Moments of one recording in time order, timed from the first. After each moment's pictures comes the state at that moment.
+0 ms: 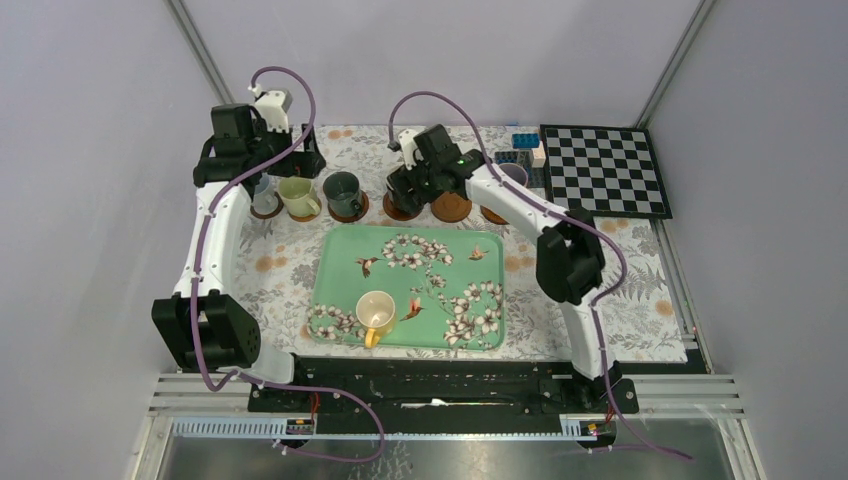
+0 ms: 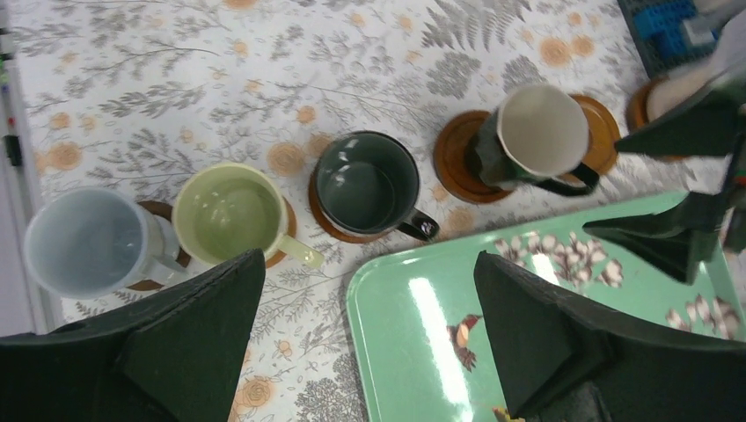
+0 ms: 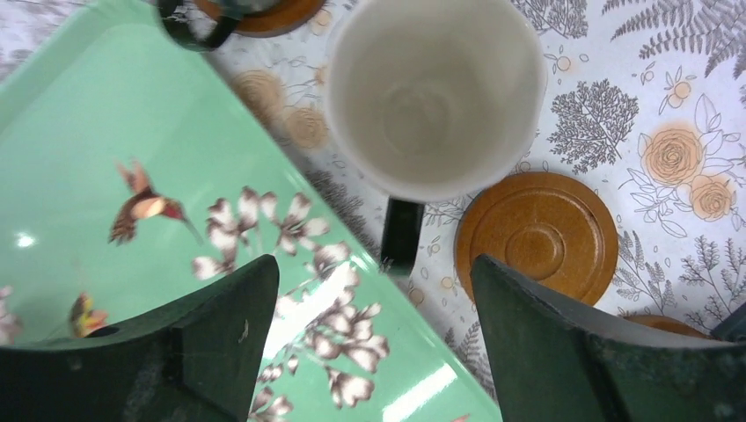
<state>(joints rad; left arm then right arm) 0.08 1.47 1.51 -0.60 0.36 0.06 0.67 2.19 1.96 -0.61 -0.10 -0.09</state>
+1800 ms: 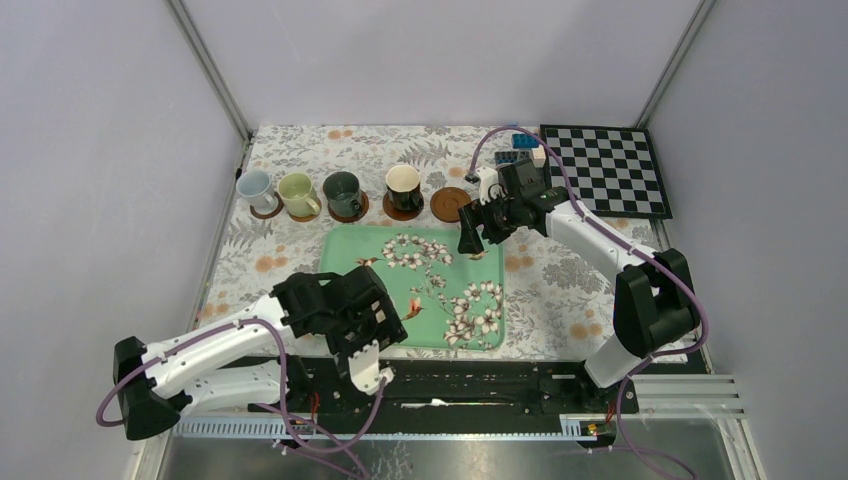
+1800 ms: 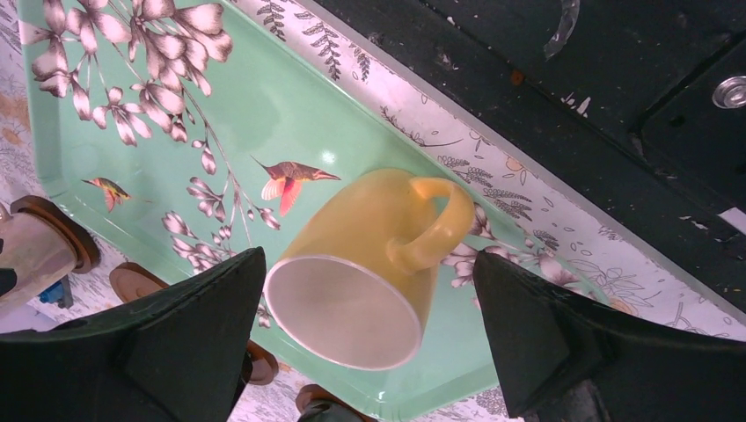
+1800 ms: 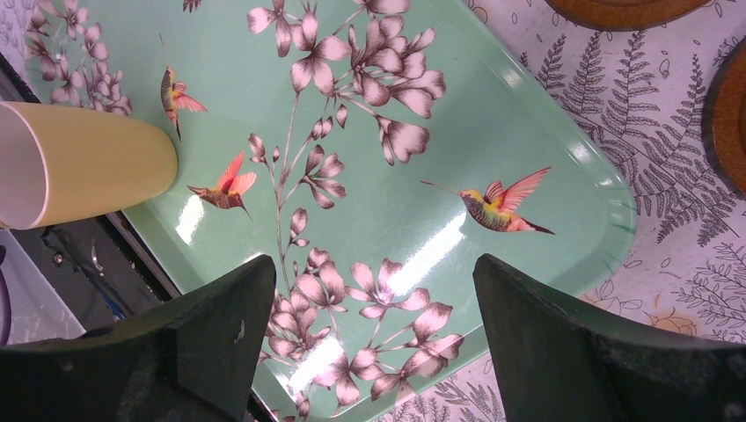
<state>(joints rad) -1.02 0.97 0.86 -1.13 0.27 1.60 0.44 1.61 1.19 -0.53 -0.49 -0.04</state>
